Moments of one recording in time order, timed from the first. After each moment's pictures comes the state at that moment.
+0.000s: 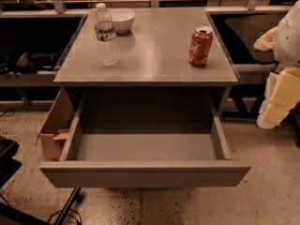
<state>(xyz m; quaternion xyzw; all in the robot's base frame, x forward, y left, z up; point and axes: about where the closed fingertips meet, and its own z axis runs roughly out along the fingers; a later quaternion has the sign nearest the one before) 0.438 -0.217 0.976 -0.60 0.78 -0.03 0.16</state>
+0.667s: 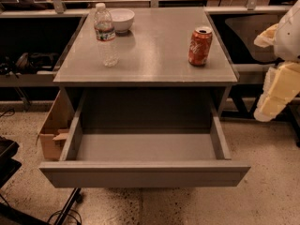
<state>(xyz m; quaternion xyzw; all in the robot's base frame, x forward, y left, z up) 0.454 -0.220 0.975 -0.60 0.78 -0.02 0.18</state>
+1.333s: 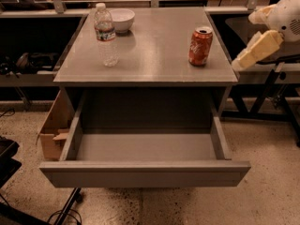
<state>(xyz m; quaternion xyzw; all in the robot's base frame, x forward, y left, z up) 0.591 -0.237 0.980 -0.51 0.77 0.10 0.37</state>
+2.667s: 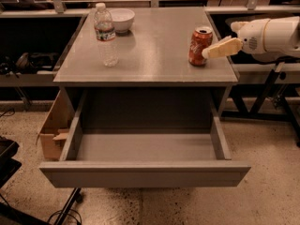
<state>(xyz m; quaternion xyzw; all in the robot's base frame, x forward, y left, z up) 0.722 -0.225 0.926 -0.36 0.74 0.19 0.53</state>
